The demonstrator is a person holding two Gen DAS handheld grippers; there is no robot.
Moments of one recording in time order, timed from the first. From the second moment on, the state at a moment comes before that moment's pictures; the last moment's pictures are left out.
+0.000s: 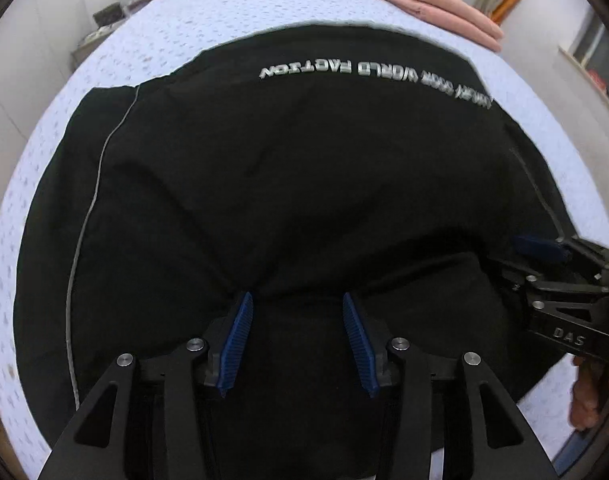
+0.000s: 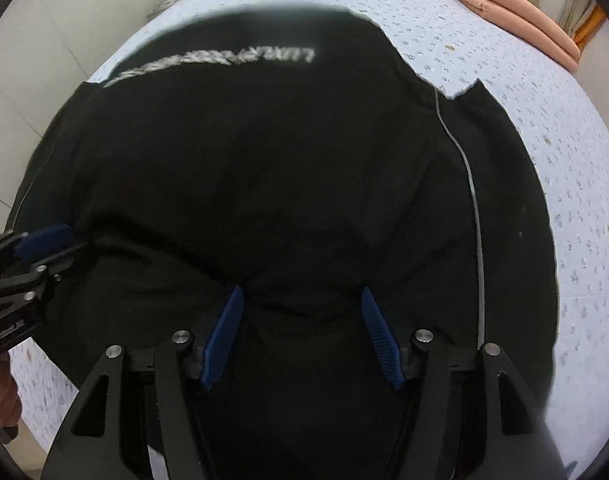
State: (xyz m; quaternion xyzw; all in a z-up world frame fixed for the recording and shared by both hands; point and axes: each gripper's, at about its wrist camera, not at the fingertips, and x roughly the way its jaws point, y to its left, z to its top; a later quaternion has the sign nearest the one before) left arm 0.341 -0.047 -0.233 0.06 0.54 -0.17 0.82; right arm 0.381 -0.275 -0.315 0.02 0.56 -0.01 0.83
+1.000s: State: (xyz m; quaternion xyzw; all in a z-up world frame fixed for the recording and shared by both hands) left arm 0.420 -0.009 -0.217 0.01 0.55 -0.14 0.82; right arm 0.486 -0.333 -0.314 0.14 0.56 -0.02 0.81
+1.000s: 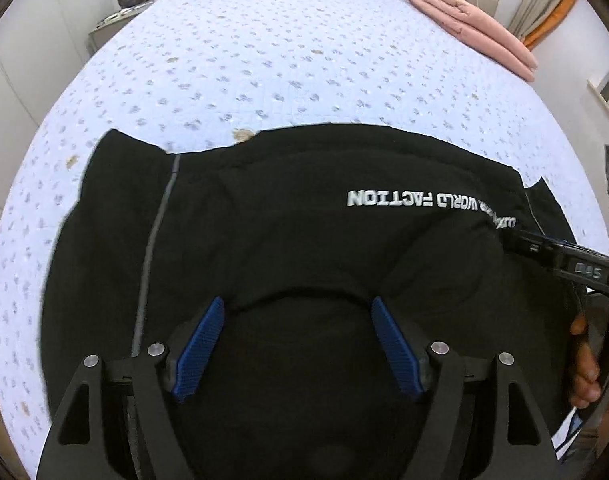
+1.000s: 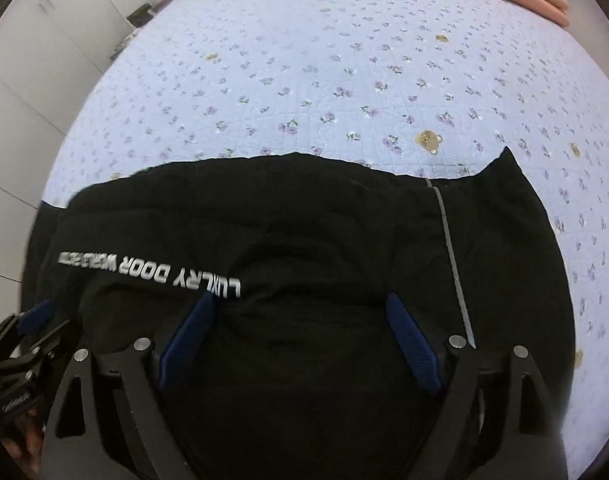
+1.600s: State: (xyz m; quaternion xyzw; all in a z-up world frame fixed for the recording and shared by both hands) left arm 0.411 0.138 -0.195 -0.08 0.57 -0.05 0.81; right arm 0.375 -0.419 -0.282 0.16 0.58 -0.09 0.79
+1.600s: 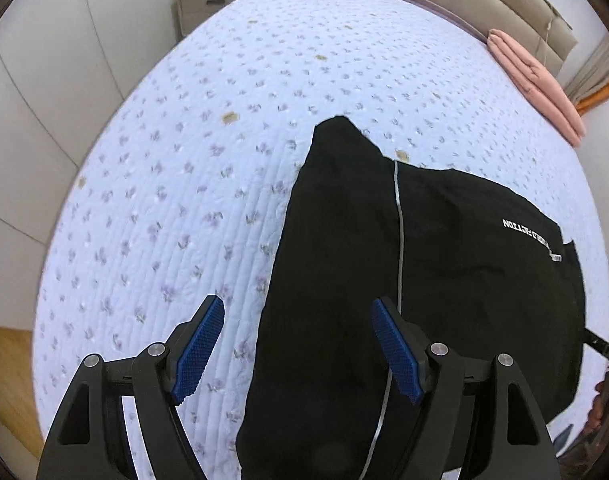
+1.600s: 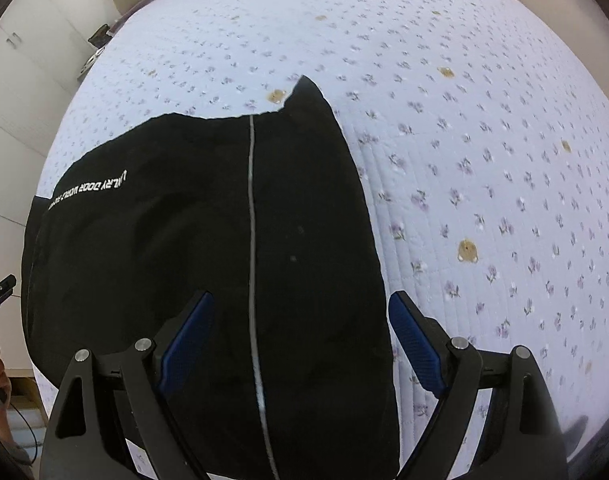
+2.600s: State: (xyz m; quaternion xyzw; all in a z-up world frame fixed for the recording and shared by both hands) left arm 0.455 0.149 -0.323 -0.32 0.63 -0.26 0.66; right arm 0.397 -0.442 -0.365 0.30 0.60 0.09 0.74
